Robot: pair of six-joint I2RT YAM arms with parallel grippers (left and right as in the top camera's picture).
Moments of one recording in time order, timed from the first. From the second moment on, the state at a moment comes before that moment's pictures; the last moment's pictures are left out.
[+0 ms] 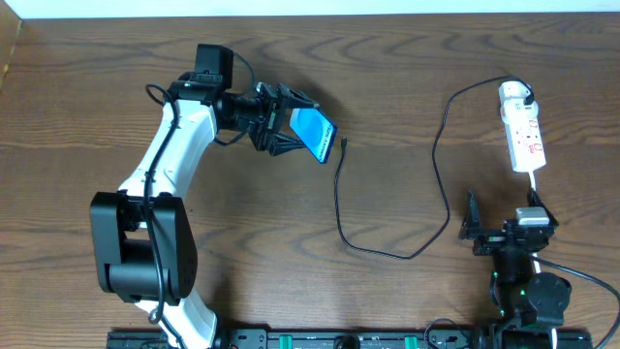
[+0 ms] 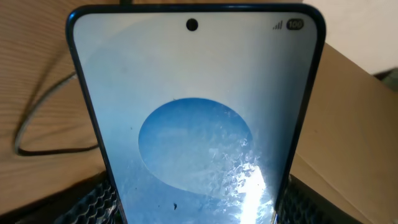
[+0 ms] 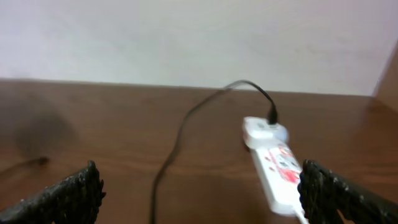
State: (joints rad) left arm -0.09 1.86 1.42 -0.76 1.07 -1.04; right arm -0.07 0.01 0.01 -0.03 -0.11 -0.01
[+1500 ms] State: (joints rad) left arm -0.06 1.86 1.42 -0.71 1.12 -1.34; right arm -0.07 1.24 1.00 -0.72 -0.55 0.21
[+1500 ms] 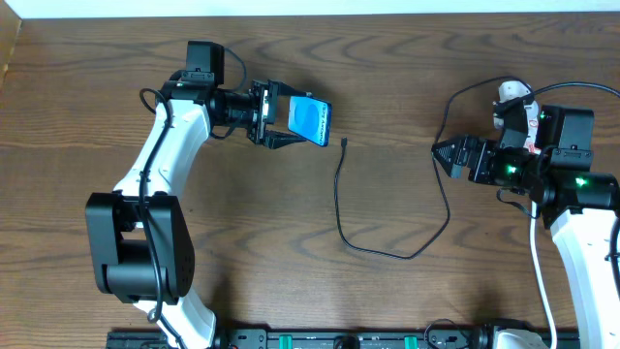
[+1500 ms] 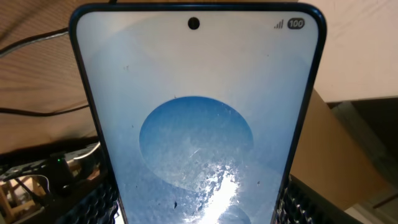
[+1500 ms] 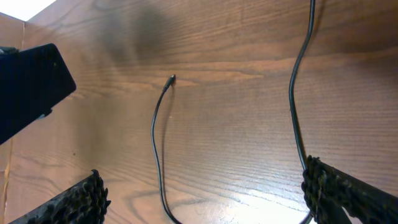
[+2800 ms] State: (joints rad) left arm -0.14 1.86 1.42 -0.86 0.59 -1.23; right arm 0.33 1.51 1.01 -0.20 -0.55 0.38
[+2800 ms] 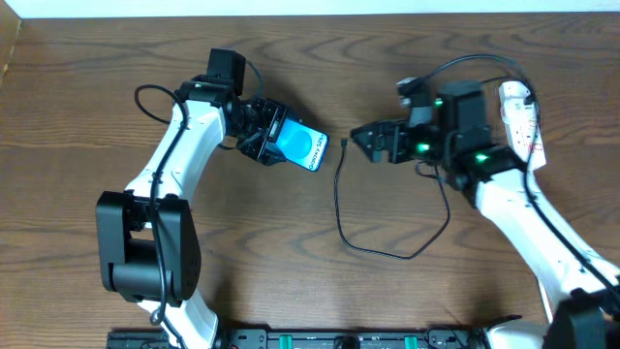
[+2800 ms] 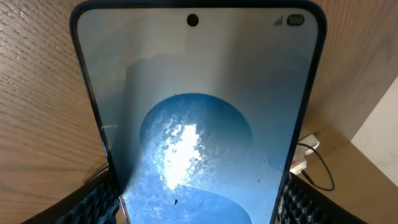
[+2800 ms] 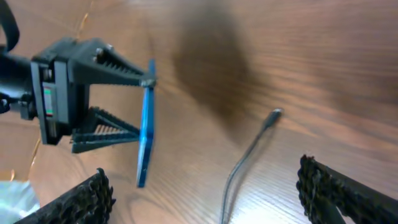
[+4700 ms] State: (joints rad) left arm -0.13 1.86 1.42 -0.86 0.67 -1.22; right arm 0.59 1.84 1.01 0.31 -0.40 0.88
